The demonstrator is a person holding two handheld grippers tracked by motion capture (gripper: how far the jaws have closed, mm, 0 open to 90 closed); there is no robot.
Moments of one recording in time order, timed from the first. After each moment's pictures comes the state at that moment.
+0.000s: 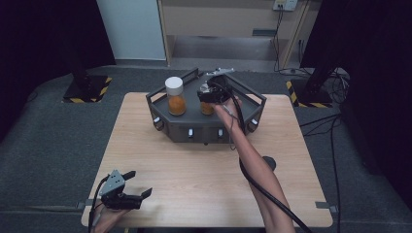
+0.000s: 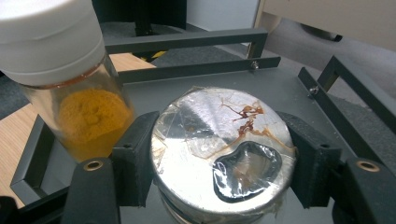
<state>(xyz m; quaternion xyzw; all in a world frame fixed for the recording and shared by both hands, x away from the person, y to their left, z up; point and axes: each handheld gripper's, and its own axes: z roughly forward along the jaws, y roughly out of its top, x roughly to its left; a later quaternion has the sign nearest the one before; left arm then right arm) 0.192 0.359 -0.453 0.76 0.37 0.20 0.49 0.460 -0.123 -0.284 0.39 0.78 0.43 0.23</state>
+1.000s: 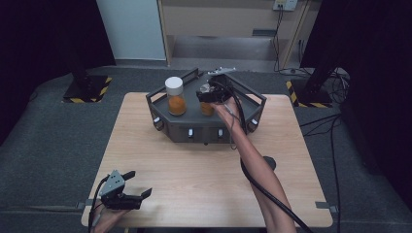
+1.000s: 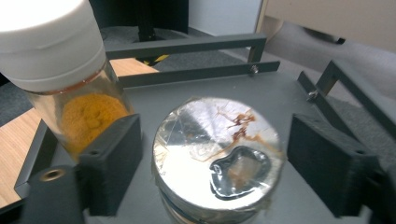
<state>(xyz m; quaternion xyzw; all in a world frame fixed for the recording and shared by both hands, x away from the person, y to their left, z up) 0.191 0.358 -0.453 0.76 0.37 0.20 0.49 0.460 -0.129 -0.282 0.38 0.78 0.44 0.23</state>
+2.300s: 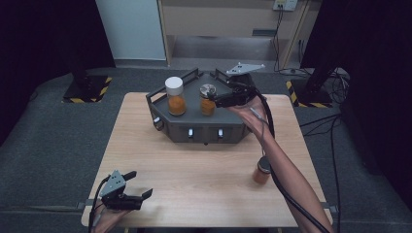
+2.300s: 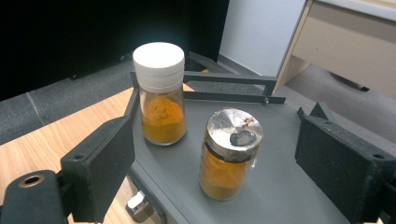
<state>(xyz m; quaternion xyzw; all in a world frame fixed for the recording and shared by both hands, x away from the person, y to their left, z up) 0.192 0.358 -0.454 0.76 0.36 0.20 0.50 0.396 -0.204 -0.229 0.28 0.79 0.50 0.23</state>
